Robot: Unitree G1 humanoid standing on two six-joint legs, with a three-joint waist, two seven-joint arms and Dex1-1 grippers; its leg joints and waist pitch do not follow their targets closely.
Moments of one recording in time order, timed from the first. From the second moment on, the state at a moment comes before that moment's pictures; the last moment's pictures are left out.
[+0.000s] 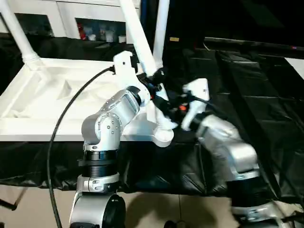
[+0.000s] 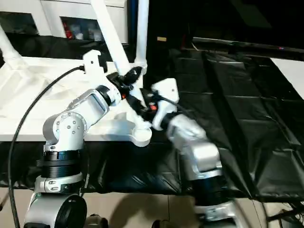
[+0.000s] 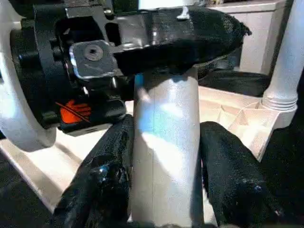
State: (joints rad) left arm -0.70 -0.14 0.21 0.07 -0.48 0.72 -0.03; right arm -0.44 -0.01 0.11 0.01 0.23 0.43 0.42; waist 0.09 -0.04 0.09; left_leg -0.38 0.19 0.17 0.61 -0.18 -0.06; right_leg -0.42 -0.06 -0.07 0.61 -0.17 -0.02
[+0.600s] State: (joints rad) left arm -0.70 0.05 0.11 0.08 -0.63 0.80 -0.52; right arm -0.49 -0.30 -0.03 0.07 0.56 0.67 0.91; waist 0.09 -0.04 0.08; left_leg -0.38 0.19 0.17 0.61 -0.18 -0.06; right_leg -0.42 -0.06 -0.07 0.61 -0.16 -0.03
